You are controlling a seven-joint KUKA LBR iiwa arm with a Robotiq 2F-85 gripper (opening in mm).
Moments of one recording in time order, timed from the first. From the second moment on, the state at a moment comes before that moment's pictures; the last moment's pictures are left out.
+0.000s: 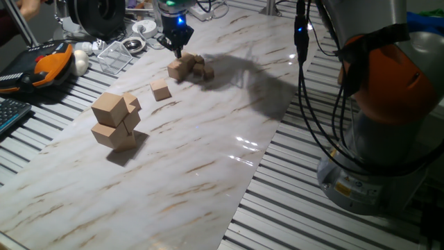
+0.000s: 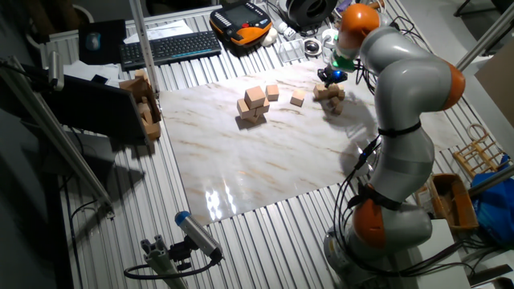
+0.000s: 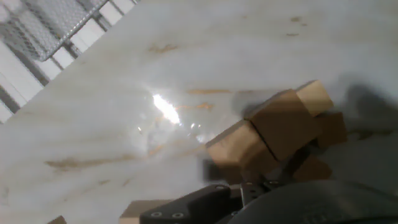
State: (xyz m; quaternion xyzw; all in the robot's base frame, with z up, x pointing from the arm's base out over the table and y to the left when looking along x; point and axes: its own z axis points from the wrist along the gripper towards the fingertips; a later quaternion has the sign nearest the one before) arm 0.652 -0.167 0.105 0.20 0.98 -0.01 0.06
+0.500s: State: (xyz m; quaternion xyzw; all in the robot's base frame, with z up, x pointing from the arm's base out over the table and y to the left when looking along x) arm 0.651 -0.169 0.098 0.11 0.99 0.01 0.08
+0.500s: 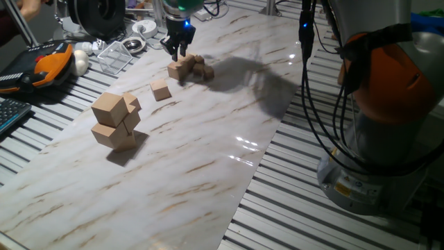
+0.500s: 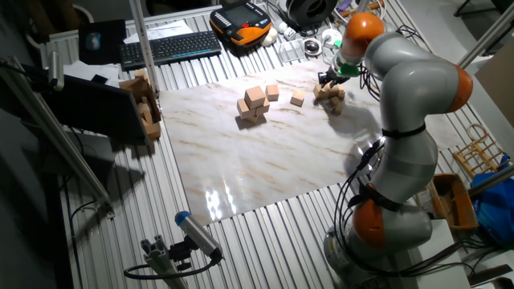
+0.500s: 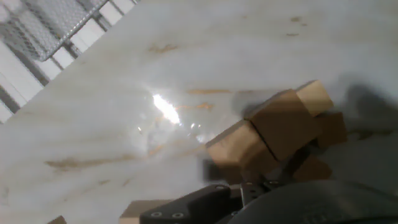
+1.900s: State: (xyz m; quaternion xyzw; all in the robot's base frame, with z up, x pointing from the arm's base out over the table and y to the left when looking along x) arm 0.663 -0.189 0.087 -0.03 1.00 0.01 0.07
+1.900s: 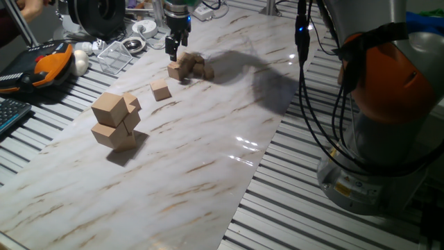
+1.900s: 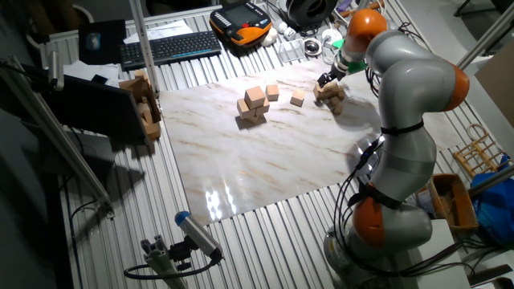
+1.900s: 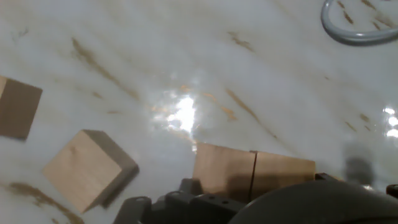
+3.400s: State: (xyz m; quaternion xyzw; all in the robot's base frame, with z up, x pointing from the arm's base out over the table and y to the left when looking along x) arm 0.665 -0.188 0.074 0.05 1.00 0.01 0.06
